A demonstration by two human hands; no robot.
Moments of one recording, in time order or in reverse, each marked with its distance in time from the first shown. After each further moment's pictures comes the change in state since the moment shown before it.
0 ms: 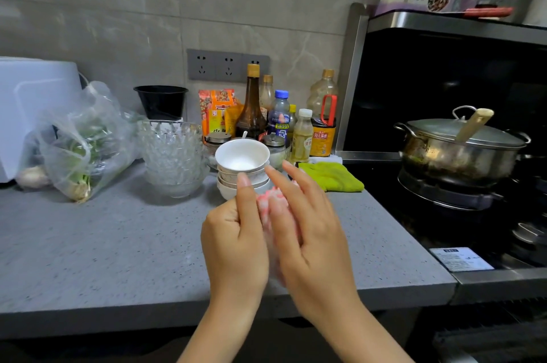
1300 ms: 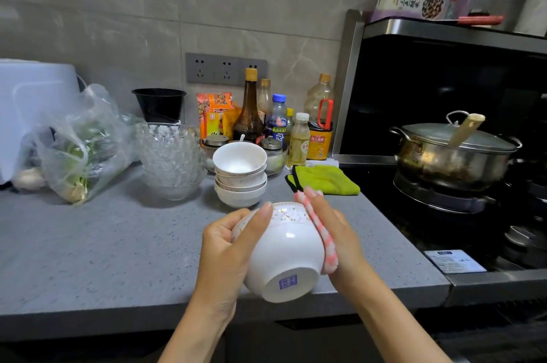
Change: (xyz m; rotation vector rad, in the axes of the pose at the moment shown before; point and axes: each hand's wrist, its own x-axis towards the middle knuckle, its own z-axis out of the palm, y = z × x) left_hand -0.003 -0.024 -0.016 -0.383 -0.303 -0.326; right_hand 0.013 0.028 -0.030 0.684 -0.176 0.606
